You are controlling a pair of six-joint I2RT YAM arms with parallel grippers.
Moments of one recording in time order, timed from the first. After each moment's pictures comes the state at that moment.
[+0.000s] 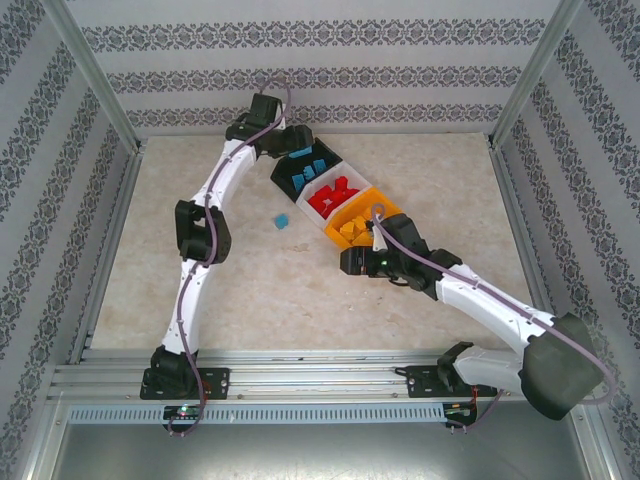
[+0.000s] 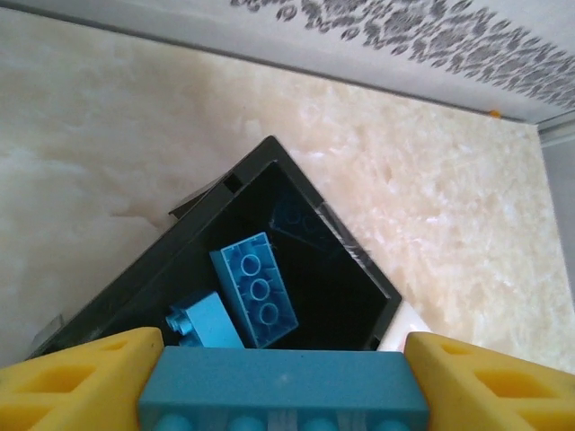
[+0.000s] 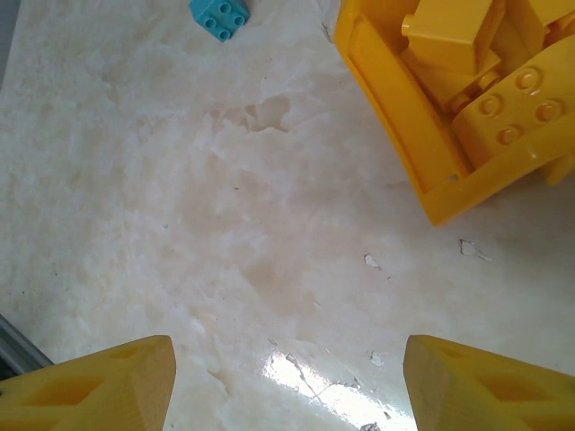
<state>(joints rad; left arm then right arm) -0.24 2.59 2.61 -0.78 0.36 -0.51 0.57 1.17 0.73 -0.36 -0.26 0.58</state>
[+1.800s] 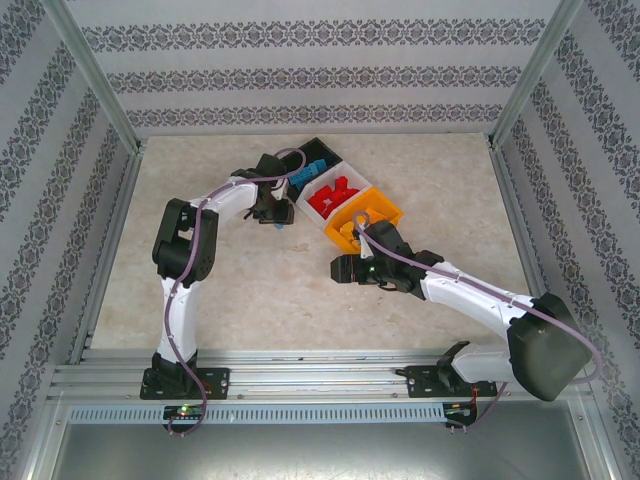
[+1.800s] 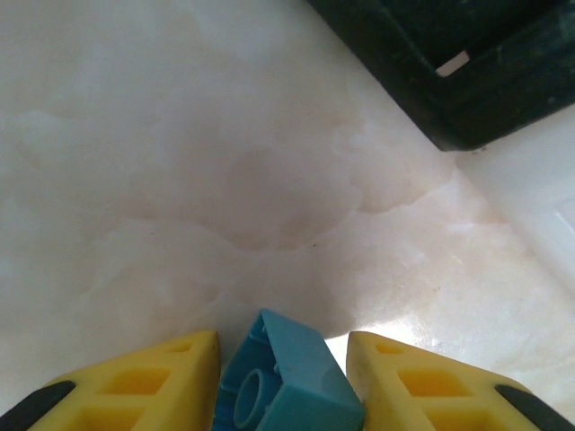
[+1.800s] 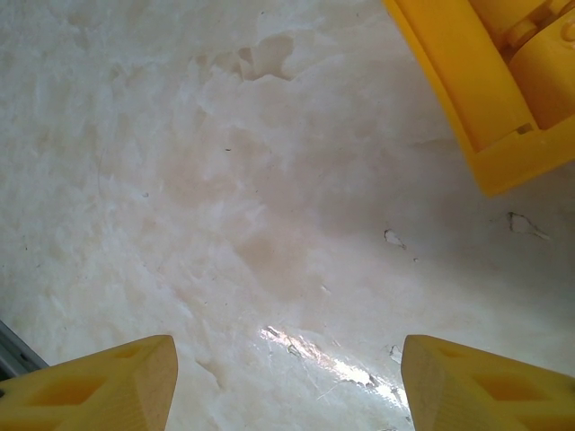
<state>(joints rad) -0.32 2.18 1.64 -0.71 0.16 -0.26 0.65 1.29 0.72 -0.30 -0.25 0.61</state>
